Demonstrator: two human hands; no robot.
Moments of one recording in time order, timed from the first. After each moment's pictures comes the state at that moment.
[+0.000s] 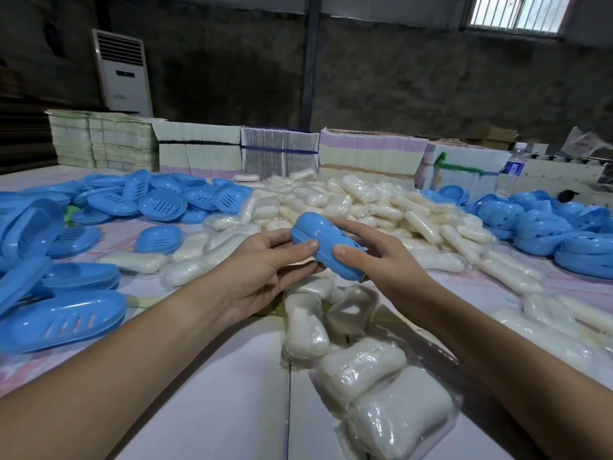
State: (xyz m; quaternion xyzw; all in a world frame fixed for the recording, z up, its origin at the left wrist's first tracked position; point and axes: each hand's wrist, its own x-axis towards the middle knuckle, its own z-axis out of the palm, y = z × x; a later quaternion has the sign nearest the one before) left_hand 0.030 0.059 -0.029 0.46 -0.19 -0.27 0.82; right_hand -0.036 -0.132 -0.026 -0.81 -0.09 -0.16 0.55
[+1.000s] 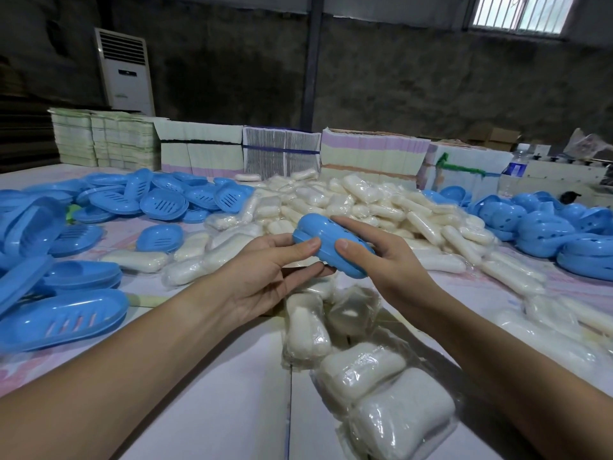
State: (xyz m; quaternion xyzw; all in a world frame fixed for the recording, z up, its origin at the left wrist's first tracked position) left_hand 0.021 0.058 -0.023 0.45 -0.16 -0.30 0.83; right_hand -0.040 -0.125 -0.024 -0.81 -0.11 -0.20 0.53
